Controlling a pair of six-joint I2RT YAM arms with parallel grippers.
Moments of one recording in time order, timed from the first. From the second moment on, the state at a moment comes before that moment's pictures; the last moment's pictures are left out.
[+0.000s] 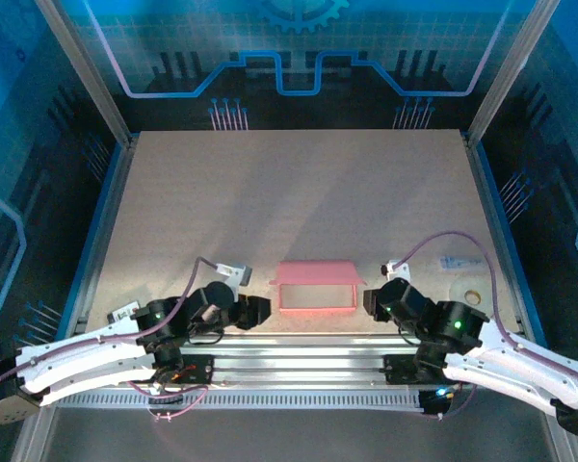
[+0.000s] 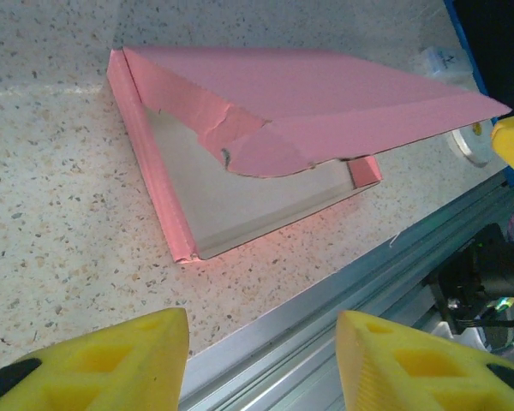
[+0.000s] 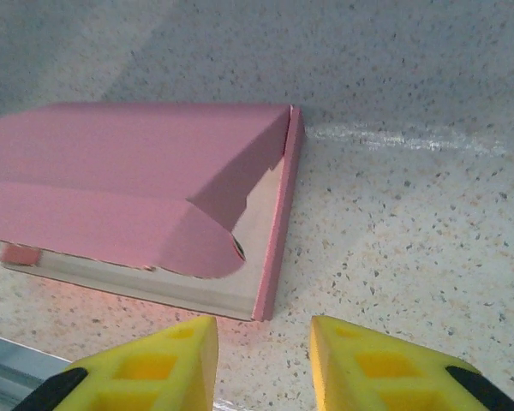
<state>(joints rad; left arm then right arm) -1.07 0.64 0.45 -0.45 -0.13 -0.89 1.01 0.53 0.52 -0.85 0.39 0.80</state>
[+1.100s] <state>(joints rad) -0.82 1.11 0.71 -0.40 0.14 -0.88 0.68 0.80 0.61 -0.66 -0.07 0.72</state>
